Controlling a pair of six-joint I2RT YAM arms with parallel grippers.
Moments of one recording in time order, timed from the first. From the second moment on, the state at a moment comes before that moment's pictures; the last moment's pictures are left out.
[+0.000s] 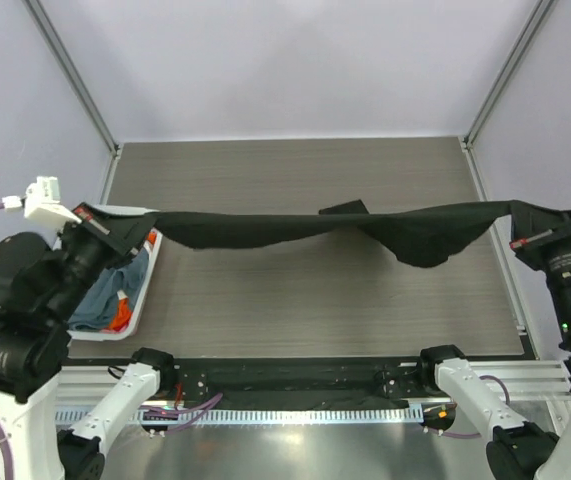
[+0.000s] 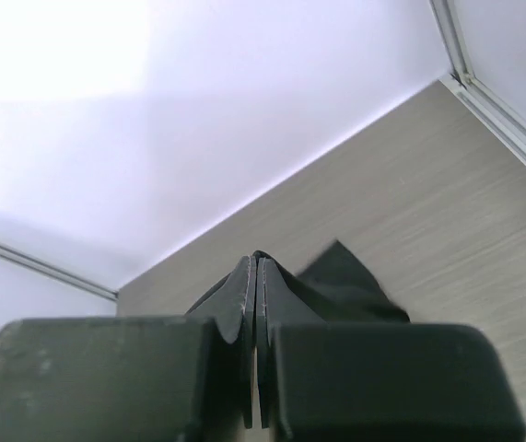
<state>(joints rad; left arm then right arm) -0.24 0.77 1.57 -0.99 0.04 -0.73 0.14 0.81 1.87 -1.15 0.30 0.65</state>
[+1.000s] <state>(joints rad) -0.21 1.66 2.20 -0.68 0.00 -0.65 0.12 1.73 2.37 -0.64 0.26 0.28</state>
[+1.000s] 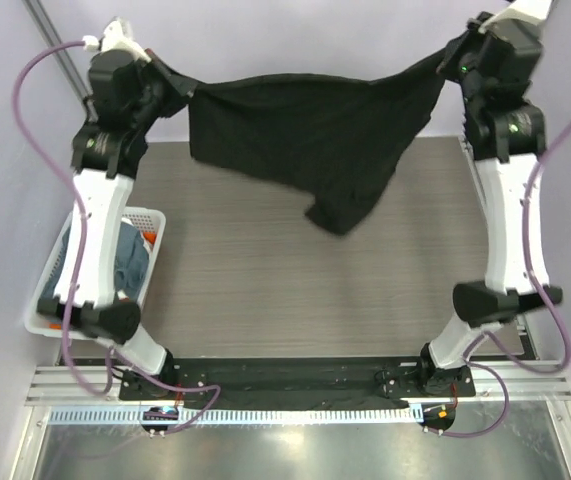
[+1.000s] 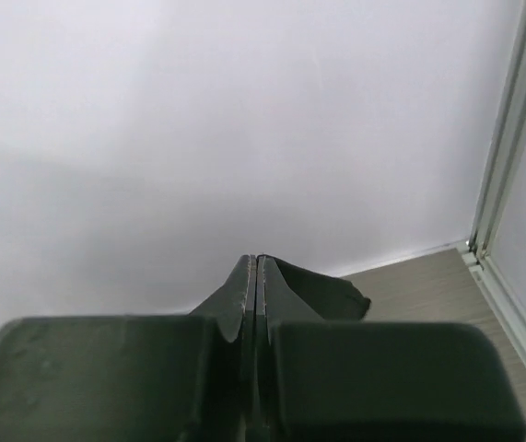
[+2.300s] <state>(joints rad) -0.21 1.03 0.61 -0.54 0.08 -0.78 0.12 0.81 0.70 -0.81 0.32 0.79</state>
